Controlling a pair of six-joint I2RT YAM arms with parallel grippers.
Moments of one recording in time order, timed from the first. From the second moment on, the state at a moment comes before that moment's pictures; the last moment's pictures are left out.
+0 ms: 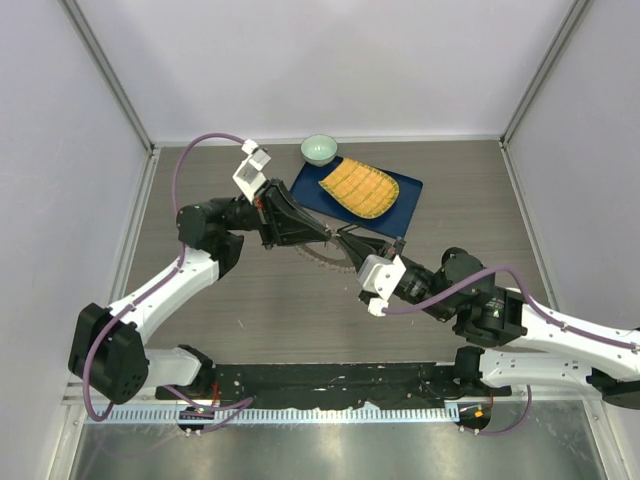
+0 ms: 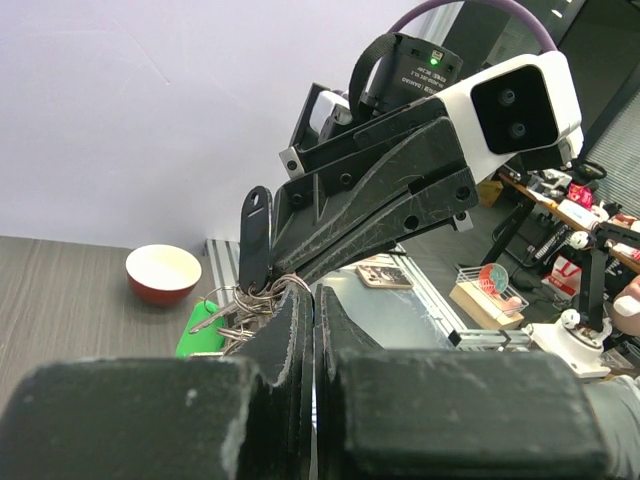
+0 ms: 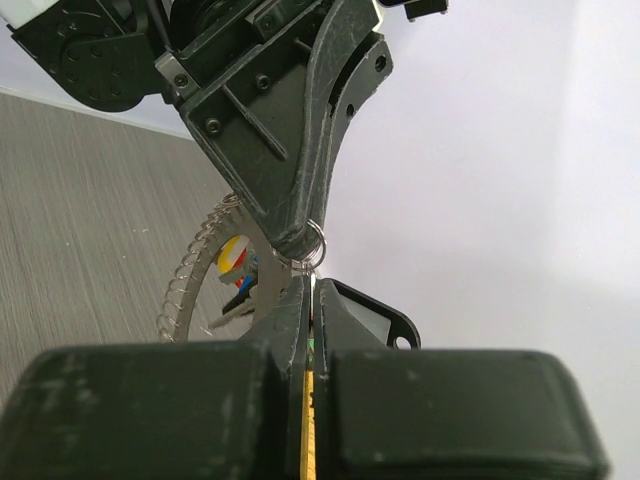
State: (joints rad) left arm -0.53 1.28 0.92 1.23 1.14 -1.18; right arm 1.26 0.84 0.96 0.04 0.25 -0.78
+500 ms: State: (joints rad) left arm -0.52 1.28 0.92 1.24 1.15 -1.21; right arm 1.21 0.86 0.96 0.05 0.21 -0.69
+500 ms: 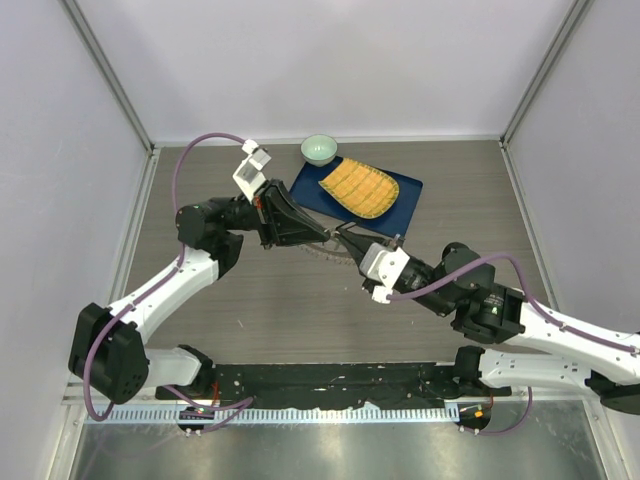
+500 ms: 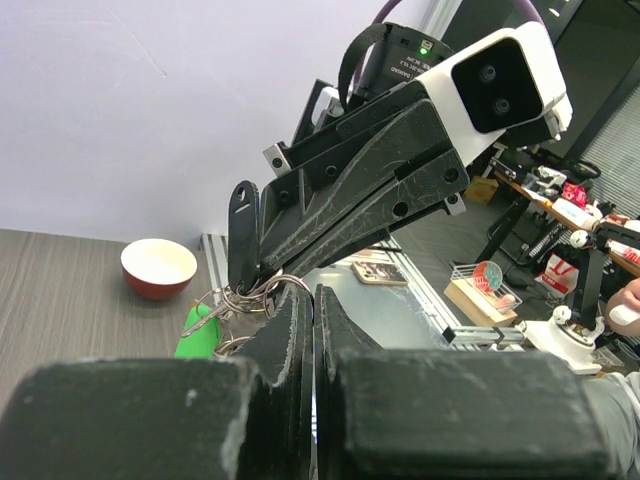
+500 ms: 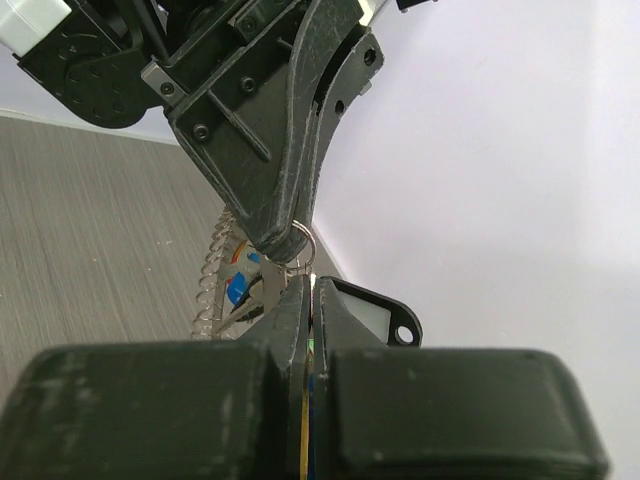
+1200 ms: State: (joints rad) left arm -0.53 1.28 0.93 1.24 1.16 -1.21; right arm 1.06 0.85 0.94 0.10 -0.03 -0.49
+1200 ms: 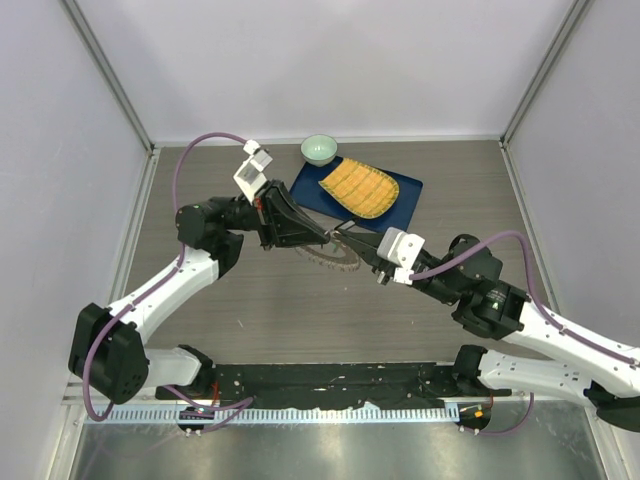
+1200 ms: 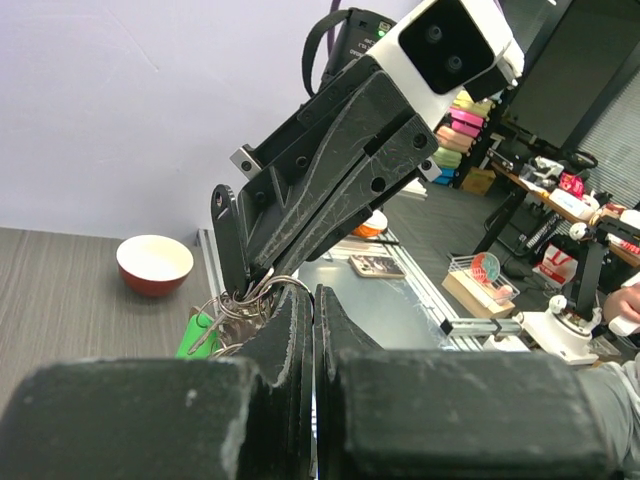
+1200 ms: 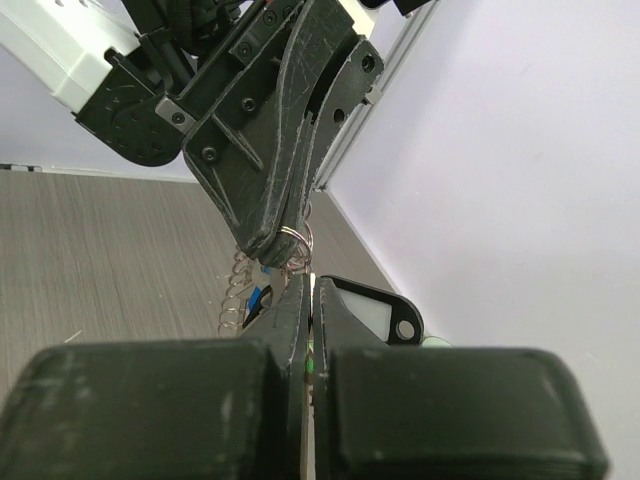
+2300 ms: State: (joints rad) left arm -0.53 1.25 0.87 1.22 1.06 -1.24; right arm 1.17 0.86 0.90 0.17 0.10 -0.97
